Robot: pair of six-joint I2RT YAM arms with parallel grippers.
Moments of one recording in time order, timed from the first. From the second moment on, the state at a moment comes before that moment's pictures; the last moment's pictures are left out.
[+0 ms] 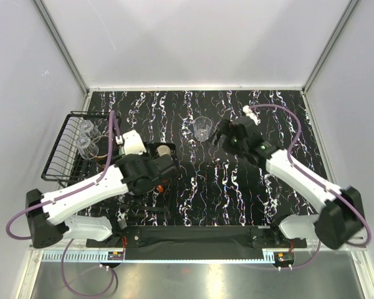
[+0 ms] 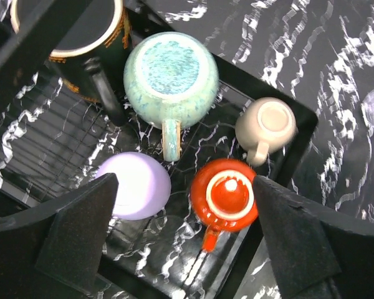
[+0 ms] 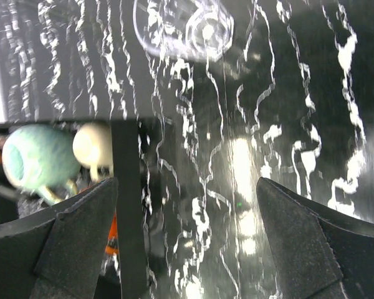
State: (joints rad) left arm -1.05 1.22 1.12 -1.32 -1.04 -1.47; right arm 0.58 1.27 0.98 -0.36 0.11 0.85
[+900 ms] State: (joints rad) left arm -1.05 1.13 0.83 -1.03 -0.76 -1.28; right arm 0.57 1.62 1.32 -0.46 0.20 0.75
